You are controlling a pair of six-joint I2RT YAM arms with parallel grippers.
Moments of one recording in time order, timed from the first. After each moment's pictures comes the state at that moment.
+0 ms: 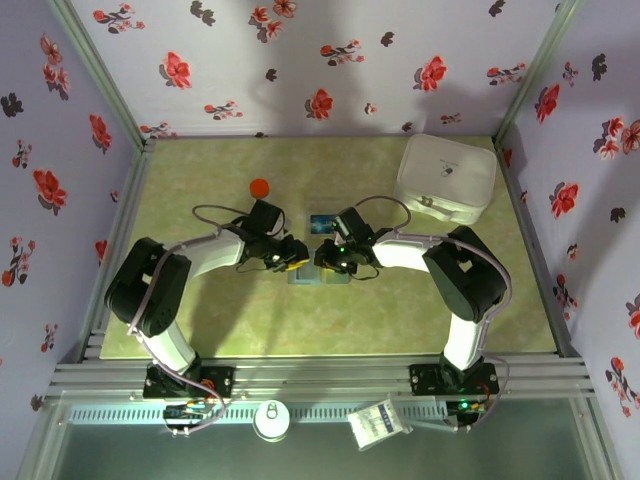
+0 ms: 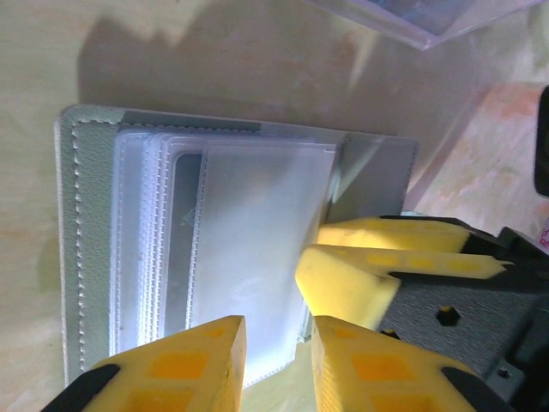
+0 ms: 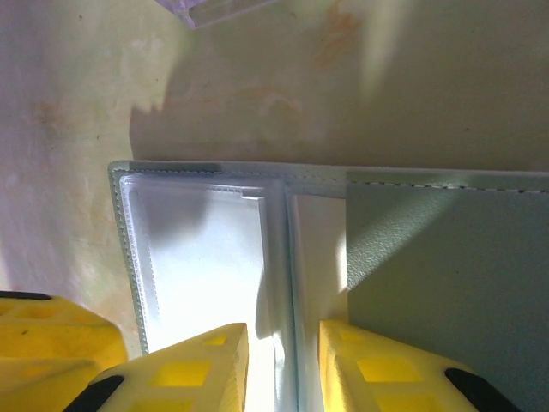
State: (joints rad) left arm -0.57 1.70 0.93 -0.25 0.48 -0.86; right arm 0.69 1.83 0.98 -0.14 -0.35 0.87
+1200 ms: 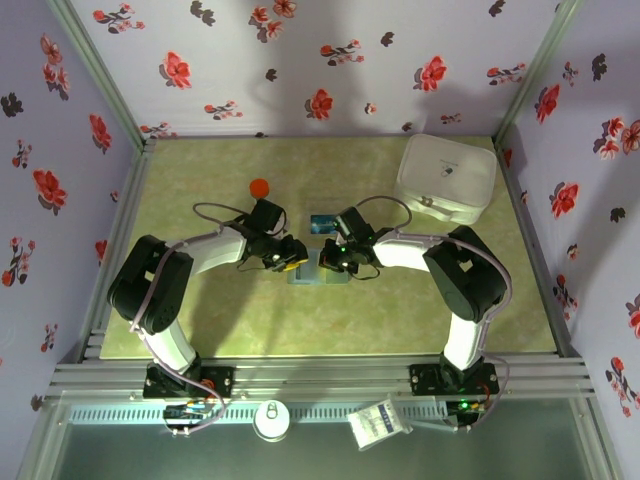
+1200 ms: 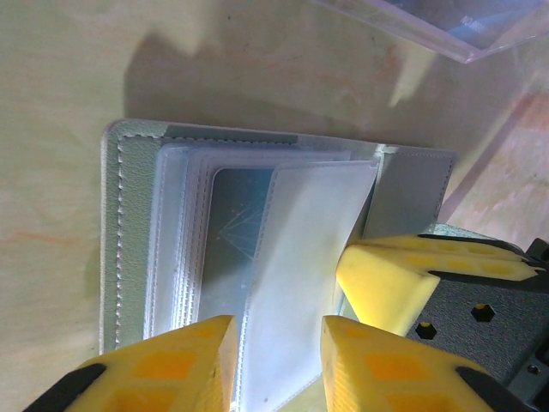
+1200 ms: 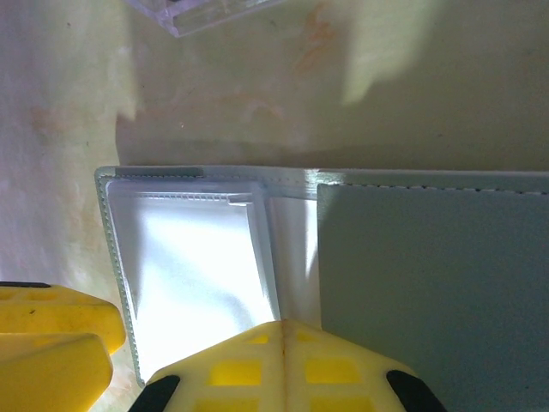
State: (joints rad) left arm -0.57 1.72 0.96 -0.31 0.43 -0.85; right arm 0.68 1.83 0.98 -0.14 -0.34 0.87
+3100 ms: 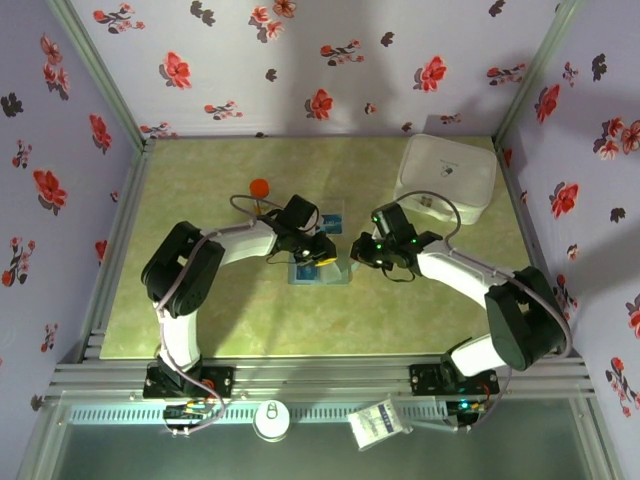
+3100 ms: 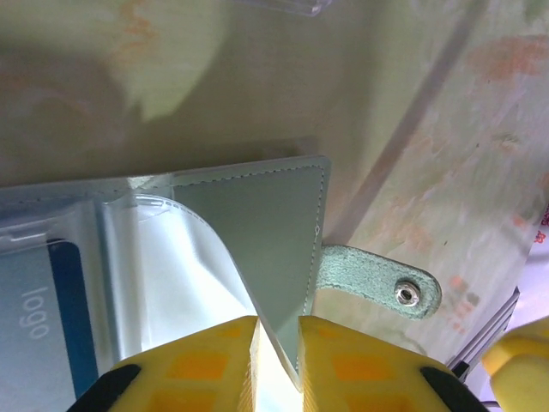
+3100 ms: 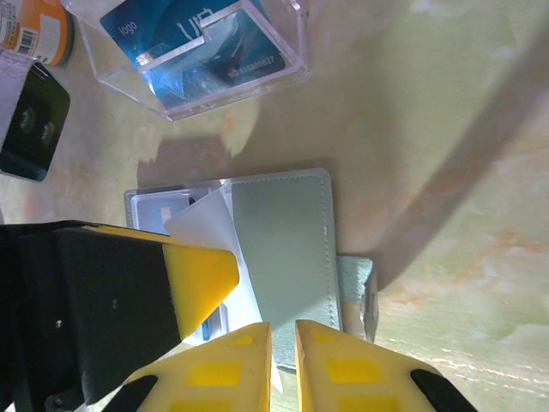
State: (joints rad) left arm -0.71 1.92 1.16 -0.25 0.47 -0.89; right arm 0.55 1.44 0.81 -0.30 -0.26 0.80
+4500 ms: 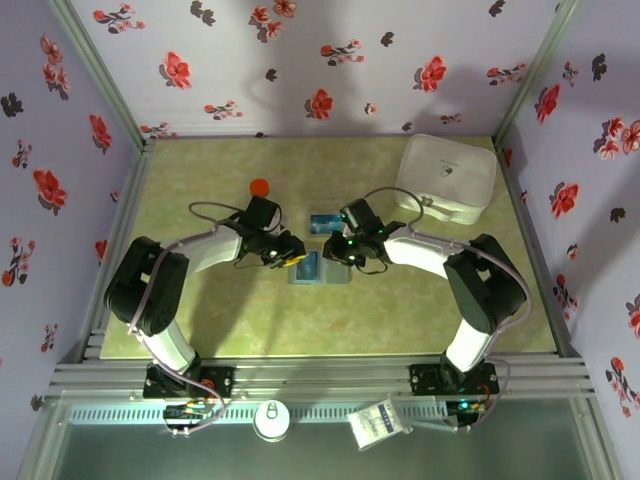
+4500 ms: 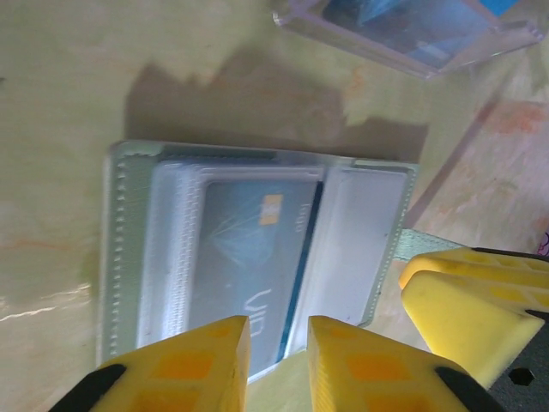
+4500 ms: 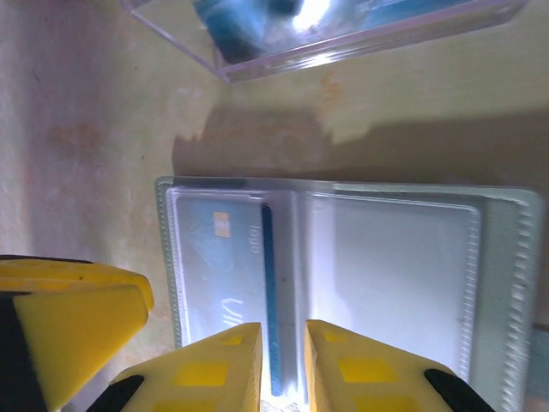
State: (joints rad) left arm -0.54 1.69 0.95 -0.29 0.47 -0.86; right arm 0.67 1.73 1.00 -0.24 -0.32 0.84
